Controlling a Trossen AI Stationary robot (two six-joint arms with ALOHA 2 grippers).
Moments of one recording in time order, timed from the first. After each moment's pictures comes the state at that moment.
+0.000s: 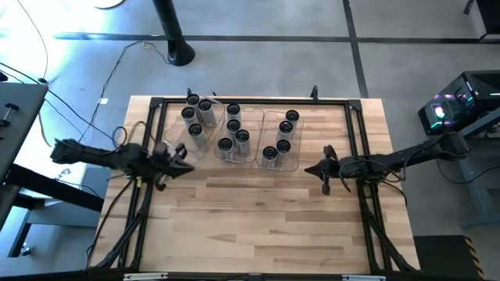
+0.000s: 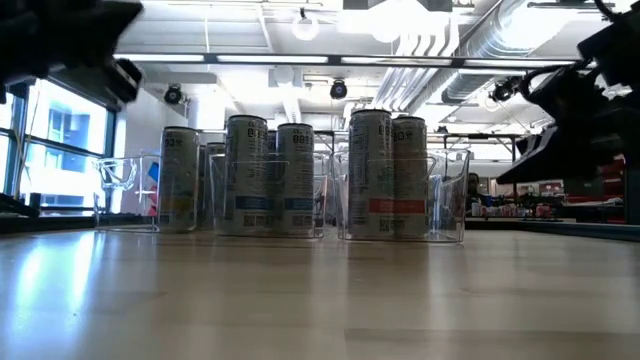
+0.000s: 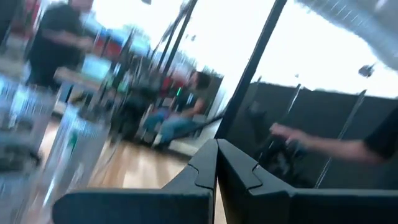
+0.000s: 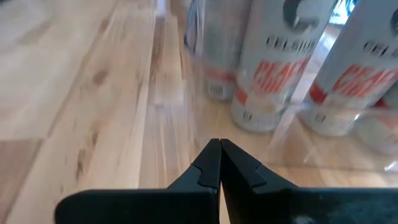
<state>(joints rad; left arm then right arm) -0.13 0.28 0.01 0.49 0.05 -0.42 0.15 0.67 0.01 0.22 0.26 0.05</state>
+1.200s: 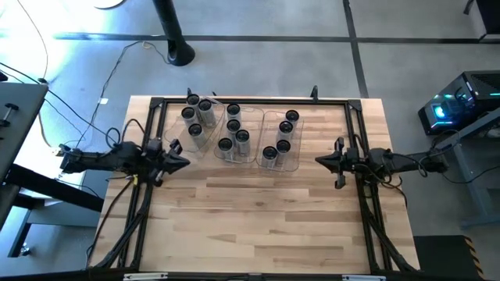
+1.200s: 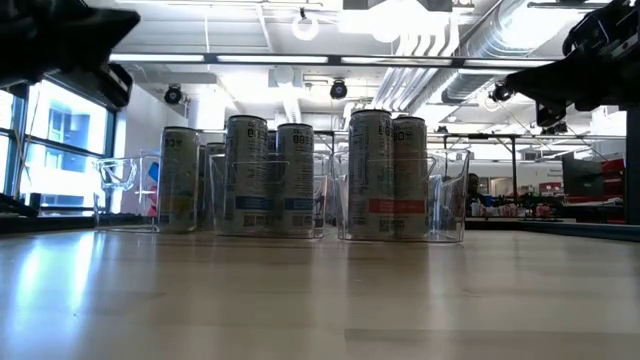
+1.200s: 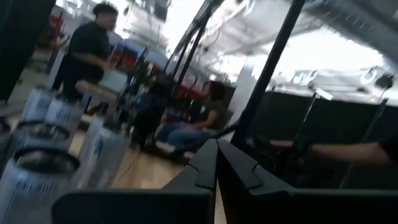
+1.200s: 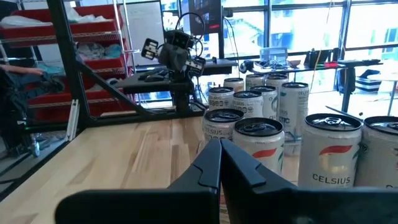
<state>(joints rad) -0.07 0.00 0.01 0.26 0.03 -0.42 0.15 0.00 0.01 0.06 0.26 0.04</state>
